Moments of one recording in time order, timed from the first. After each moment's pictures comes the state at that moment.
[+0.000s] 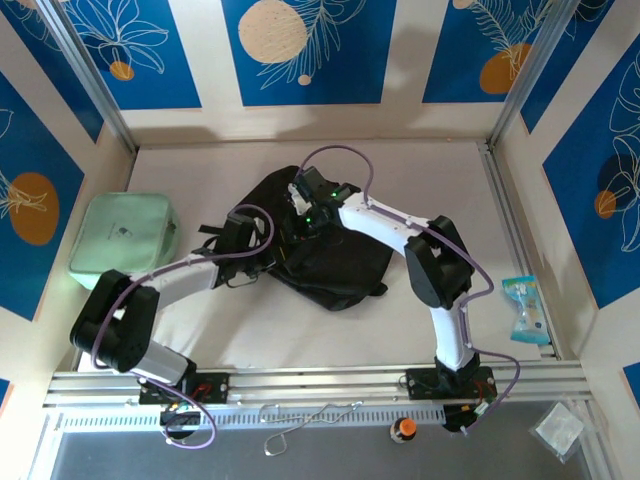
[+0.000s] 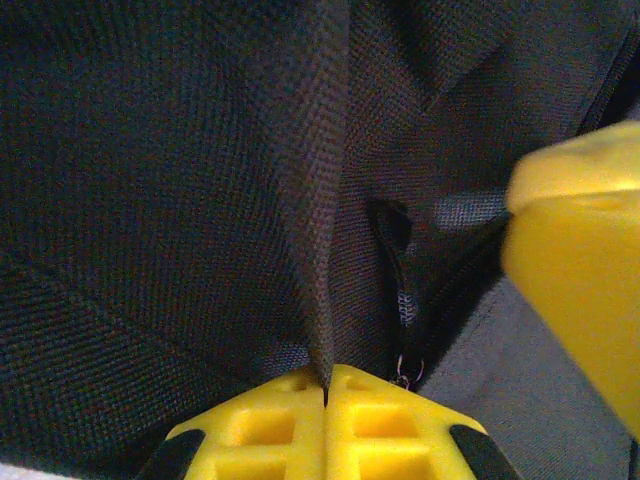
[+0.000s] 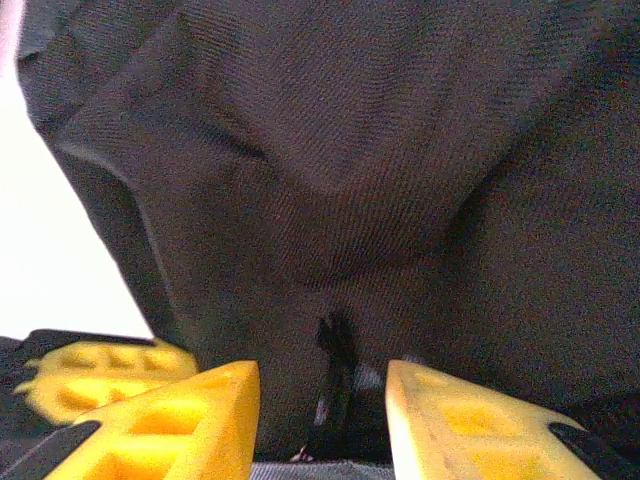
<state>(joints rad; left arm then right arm) -0.46 1.48 0.70 -0.04 0.31 -0.85 0.71 2.04 1.65 -0.67 -0.26 0.37</state>
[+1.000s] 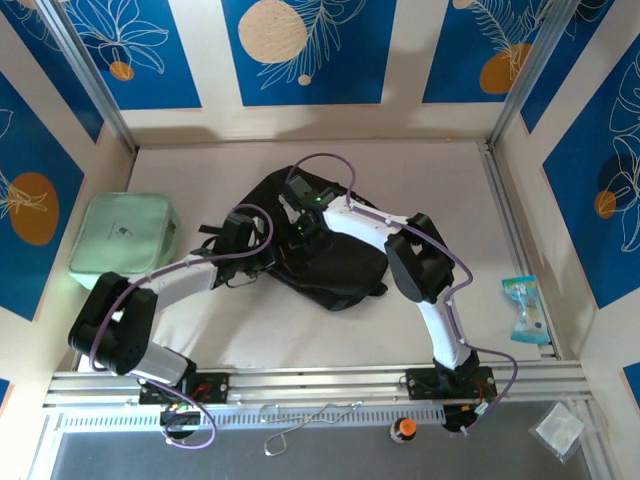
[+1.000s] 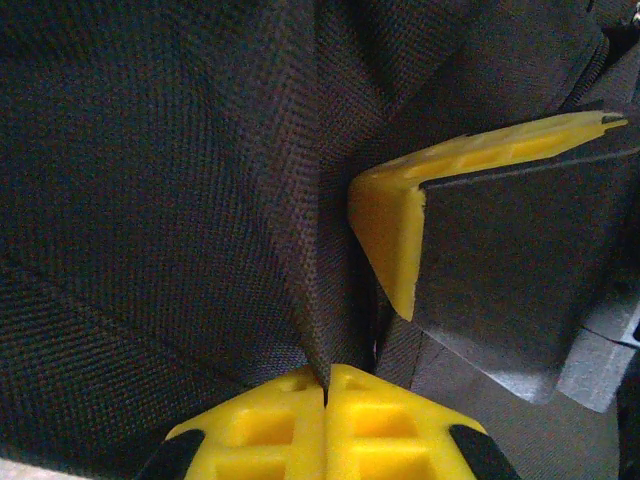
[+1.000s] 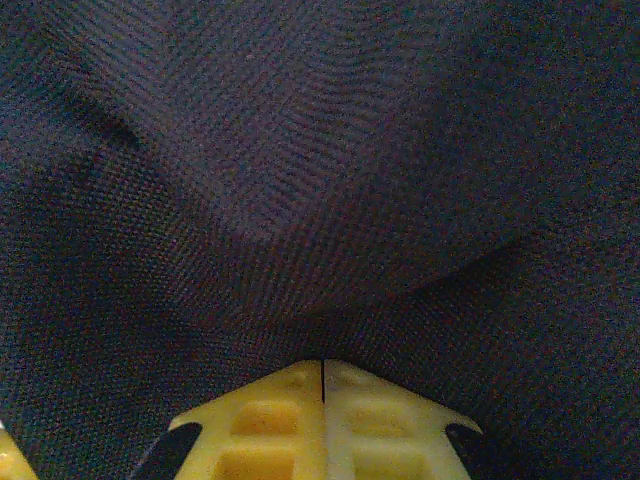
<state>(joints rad) -0.46 1.47 0.70 -0.04 0.32 -0.85 0.75 2.15 1.71 -0.71 -0.17 0.32</state>
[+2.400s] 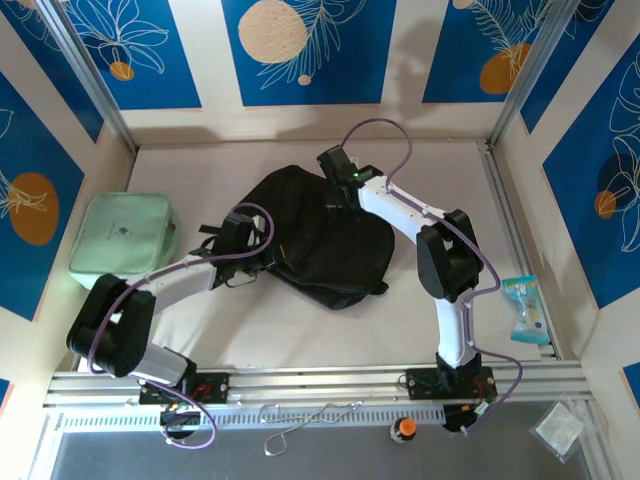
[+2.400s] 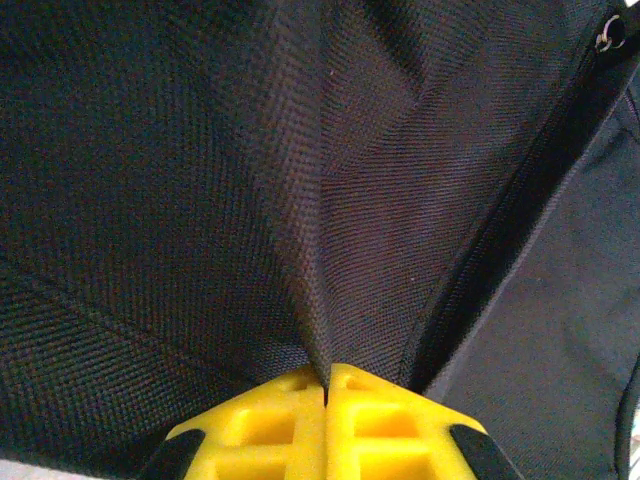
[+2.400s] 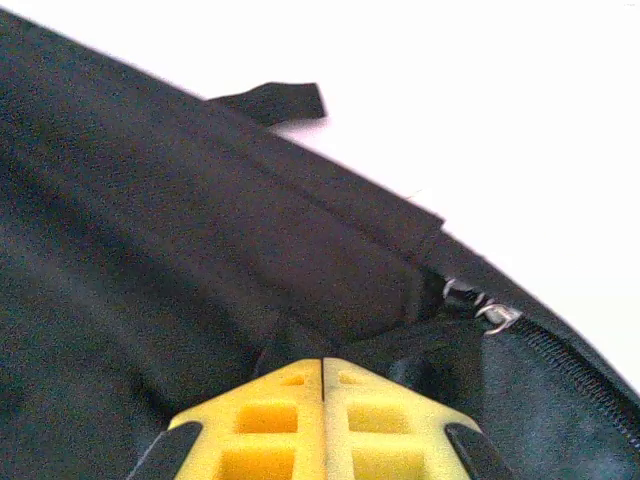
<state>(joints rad) -0.46 1.45 0.70 -0.04 0.32 -0.80 0.55 2.05 1.72 -0.72 0.32 0.54</state>
